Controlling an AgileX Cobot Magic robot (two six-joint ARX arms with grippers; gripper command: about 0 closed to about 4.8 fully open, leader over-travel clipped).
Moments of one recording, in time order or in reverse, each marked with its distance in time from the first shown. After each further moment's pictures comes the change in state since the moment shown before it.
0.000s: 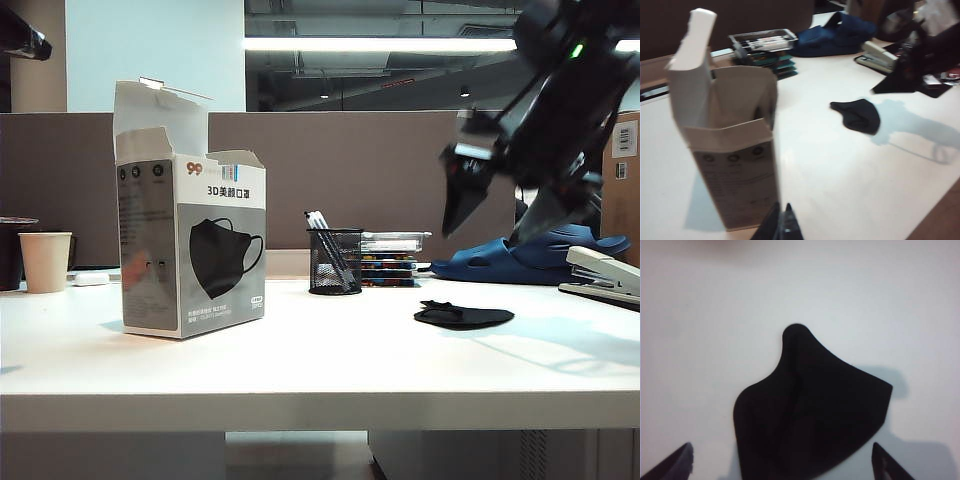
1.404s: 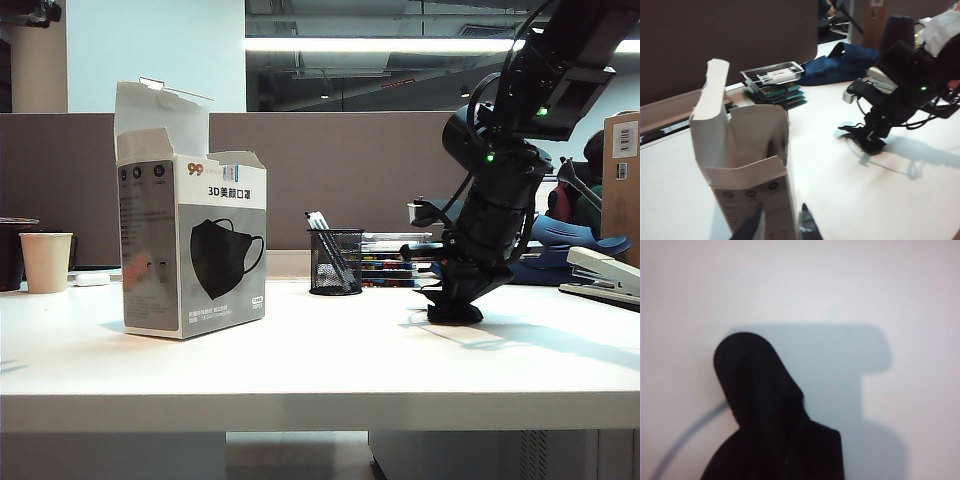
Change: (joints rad) left arm 0.000 0.000 0.001 0.120 -0.025 0.003; right arm 0.052 0.352 0.226 -0.033 0.144 -0.083
